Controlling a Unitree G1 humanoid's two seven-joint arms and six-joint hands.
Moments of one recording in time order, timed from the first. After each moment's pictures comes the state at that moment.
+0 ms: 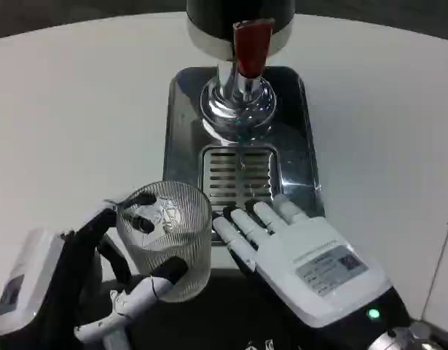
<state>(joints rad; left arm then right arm) 0.19 0.32 0.08 -0.24 0.43 -0.41 0.13 0.02 -0.28 0.36 -0.78 -1.34 -0.03 0.57</state>
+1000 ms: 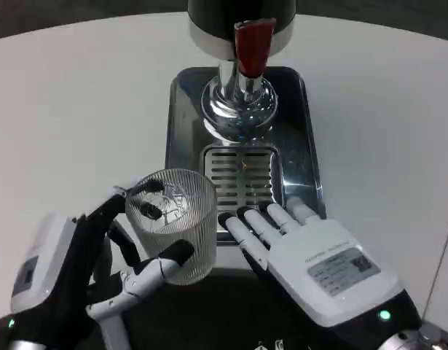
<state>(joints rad) 0.08 0.32 0.07 -0.13 0.44 -0.42 0.14 0.06 -0.24 0.32 -0.80 -1.37 -0.03 0.60</state>
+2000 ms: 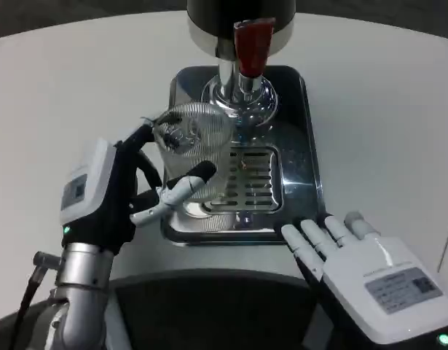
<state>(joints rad) -0.48 0.32 -0.06 0.49 0.56 -0.46 0.40 0.24 -0.22 0.19 -0.92 -1.37 -0.04 0.61</state>
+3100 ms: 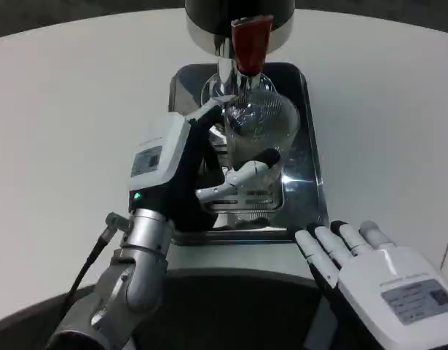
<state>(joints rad) -0.77 0.26 -0.28 0.86 0.63 -0.49 0.57 0.33 -0.17 0.15 -0.95 -1.35 -0.08 0.59</state>
